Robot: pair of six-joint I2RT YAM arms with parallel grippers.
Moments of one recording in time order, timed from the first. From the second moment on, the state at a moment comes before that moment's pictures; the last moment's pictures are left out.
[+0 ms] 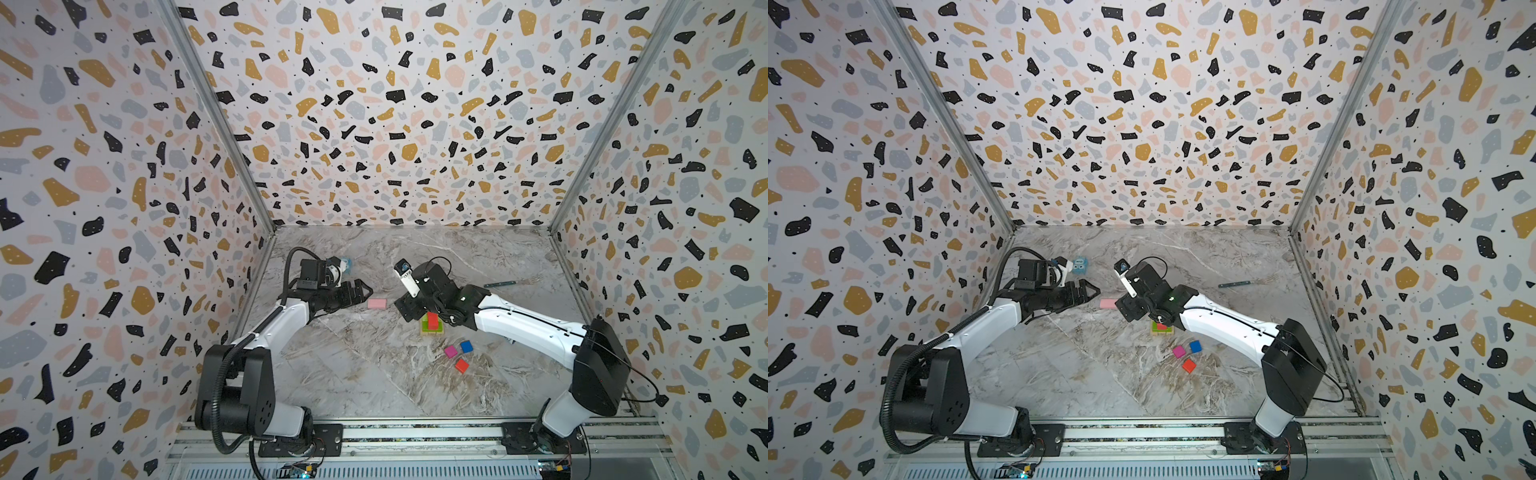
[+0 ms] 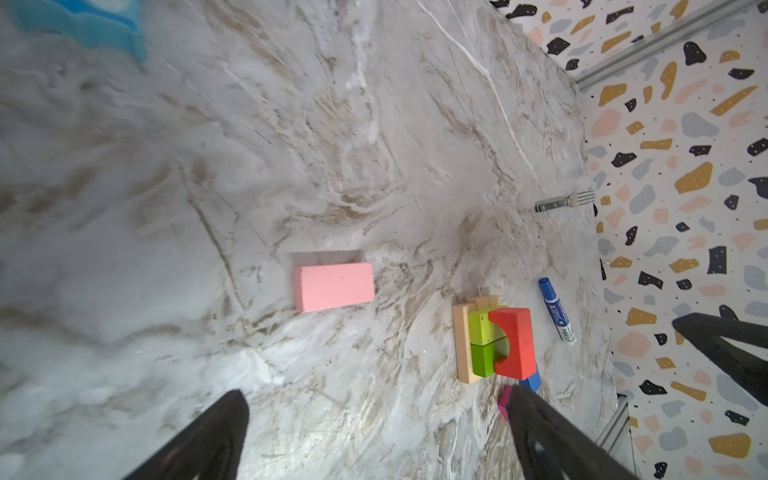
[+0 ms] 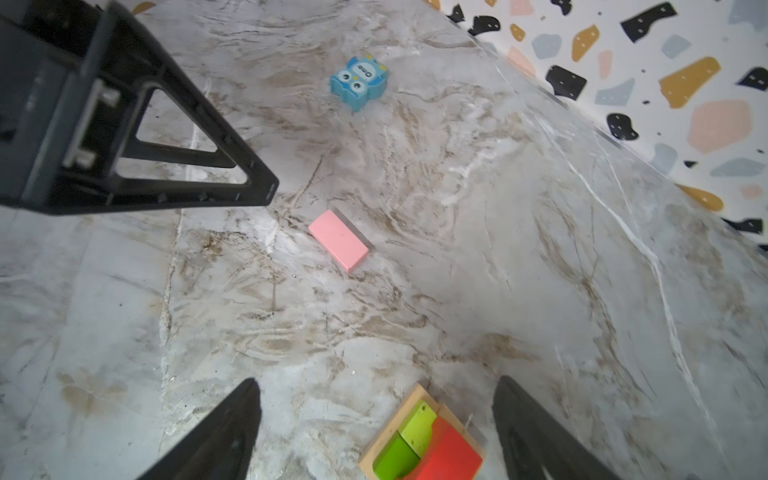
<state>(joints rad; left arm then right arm) -0.08 1.44 0.88 -0.32 0.55 -0.36 0.90 1.66 1.31 -0.36 0.11 -0.03</state>
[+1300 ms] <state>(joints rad) 0.05 1.44 0.87 -0.32 0.54 -0.40 0.82 2.34 1.82 -0.41 -0.19 -0.37</state>
